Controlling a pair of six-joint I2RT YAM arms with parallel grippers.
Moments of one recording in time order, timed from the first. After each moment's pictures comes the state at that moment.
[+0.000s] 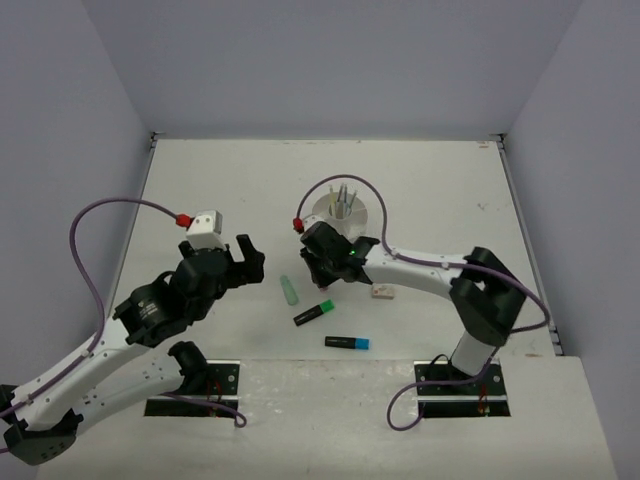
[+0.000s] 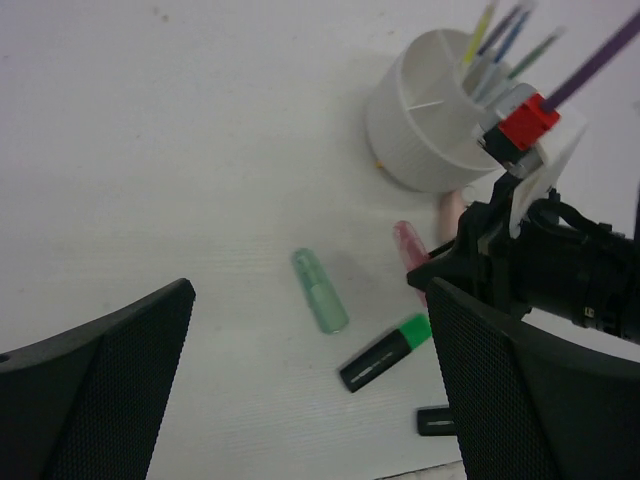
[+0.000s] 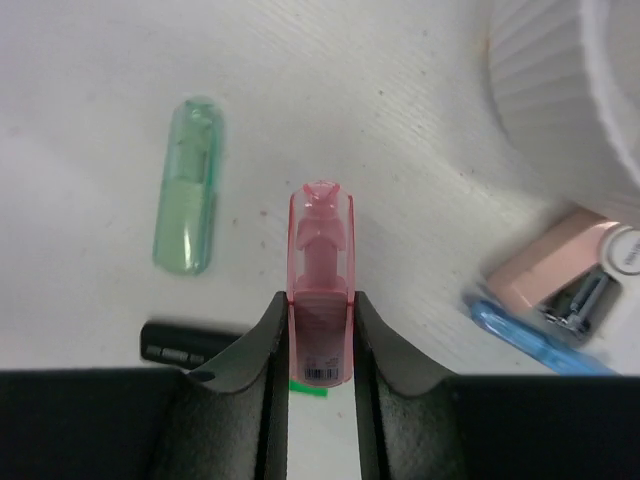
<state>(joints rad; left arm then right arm) -0.87 0.68 0.83 -0.73 -0.61 -0.68 0.96 1.76 1.17 -0.40 0.14 0.36</state>
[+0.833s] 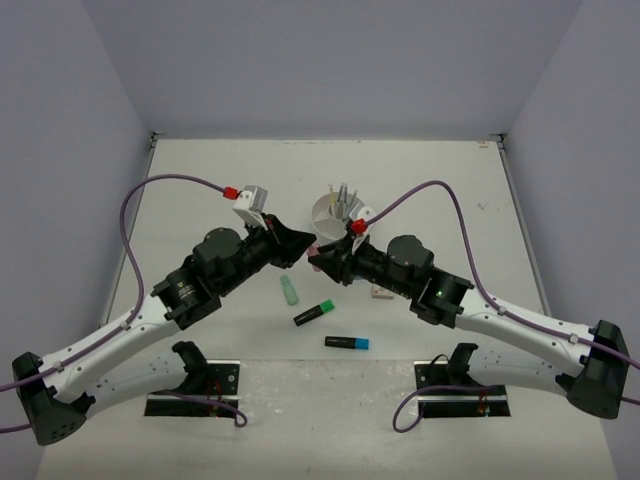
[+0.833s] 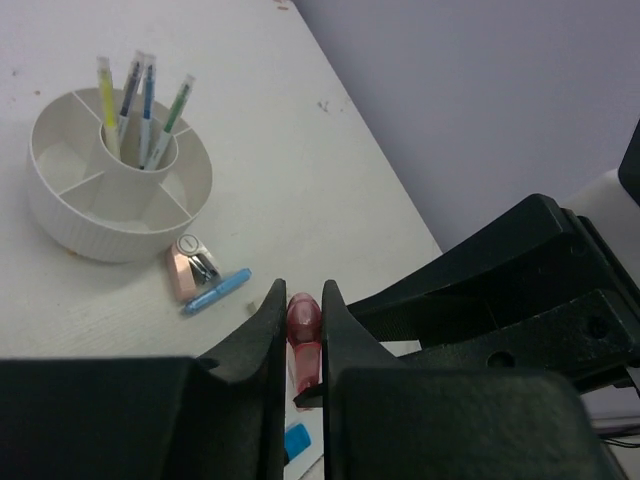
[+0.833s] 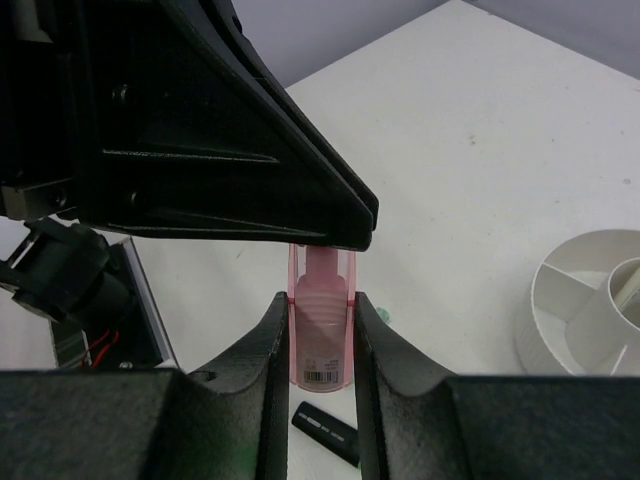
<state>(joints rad) -0.87 0.87 0.81 -0.07 -0.12 -0.68 1.01 1.04 0.78 0.15 -0.04 0.18</state>
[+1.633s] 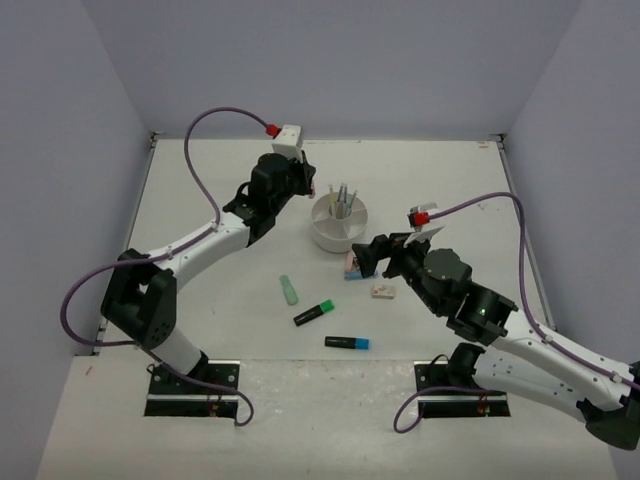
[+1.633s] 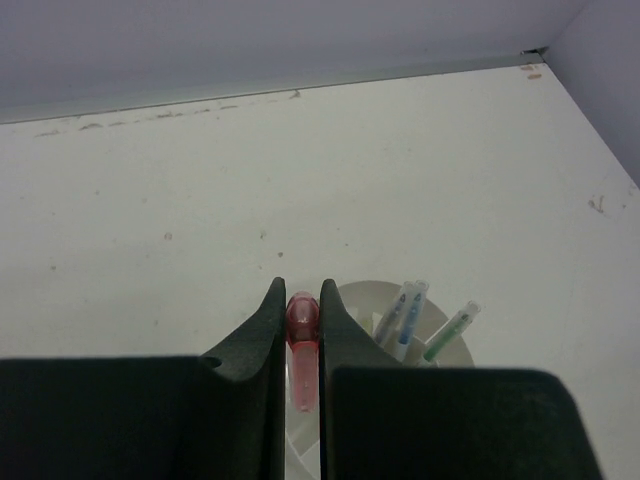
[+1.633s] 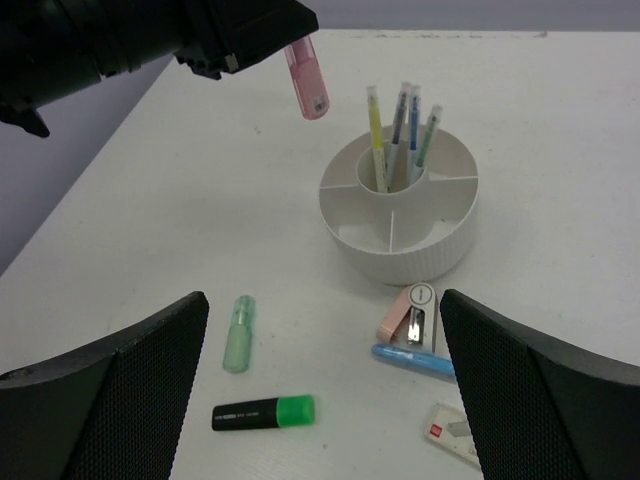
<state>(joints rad) -0.58 1.58 1.16 0.21 -0.17 -0.28 0.97 0.76 0.73 -0.14 0.46 0.38</state>
